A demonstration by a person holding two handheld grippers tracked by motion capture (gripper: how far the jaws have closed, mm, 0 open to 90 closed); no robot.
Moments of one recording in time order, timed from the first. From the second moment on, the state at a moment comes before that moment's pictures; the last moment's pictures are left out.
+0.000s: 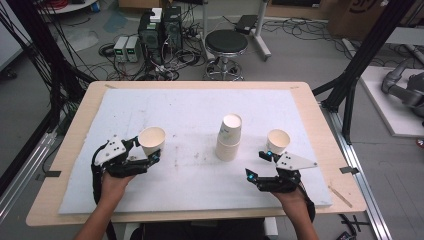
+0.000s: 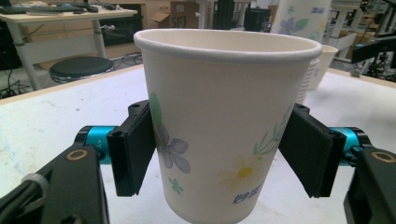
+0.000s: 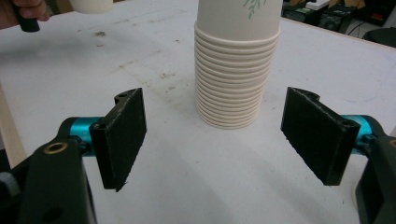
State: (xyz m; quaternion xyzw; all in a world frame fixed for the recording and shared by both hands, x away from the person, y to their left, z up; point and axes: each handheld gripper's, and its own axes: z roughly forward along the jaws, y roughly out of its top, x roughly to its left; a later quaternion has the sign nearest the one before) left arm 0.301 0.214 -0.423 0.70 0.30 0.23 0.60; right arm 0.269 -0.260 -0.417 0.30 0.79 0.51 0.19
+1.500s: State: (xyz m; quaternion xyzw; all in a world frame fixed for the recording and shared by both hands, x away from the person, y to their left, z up) left arm 0.364 0.173 -0.450 0.77 0.36 0.20 0.48; right arm 0.263 -0.264 -0.415 0.29 0.79 0.51 0.19
